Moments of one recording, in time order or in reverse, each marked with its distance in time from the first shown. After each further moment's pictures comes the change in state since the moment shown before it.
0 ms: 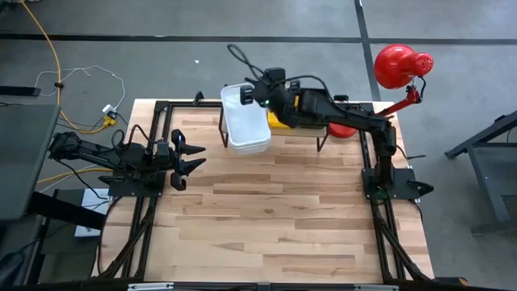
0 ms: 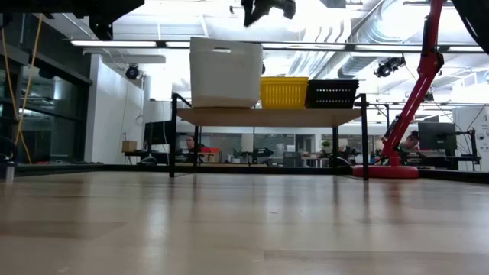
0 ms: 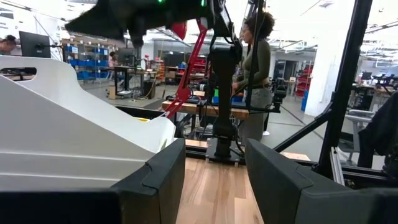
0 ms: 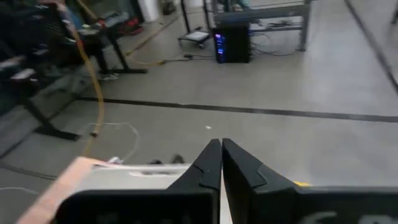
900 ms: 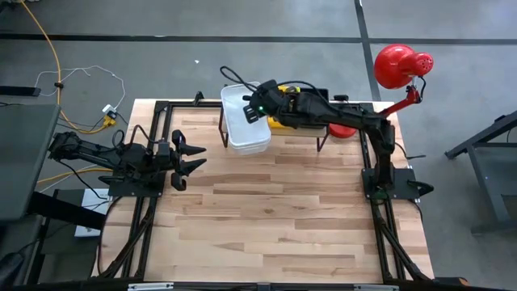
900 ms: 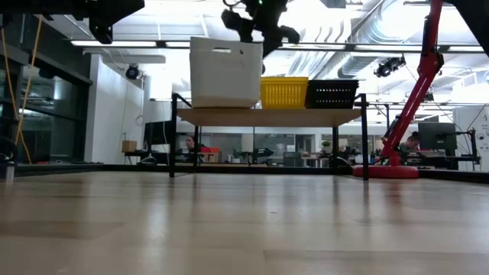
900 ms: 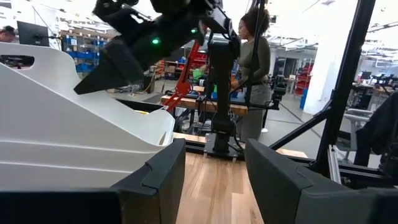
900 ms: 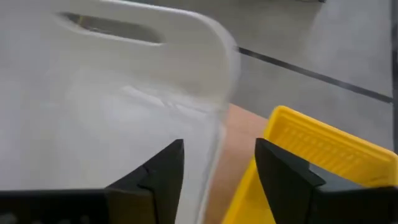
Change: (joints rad) left arm 0.000 0.000 0.000 -0.024 -0.001 -0.033; right arm -0.038 0.010 -0.112 -0.203 -0.225 -0.031
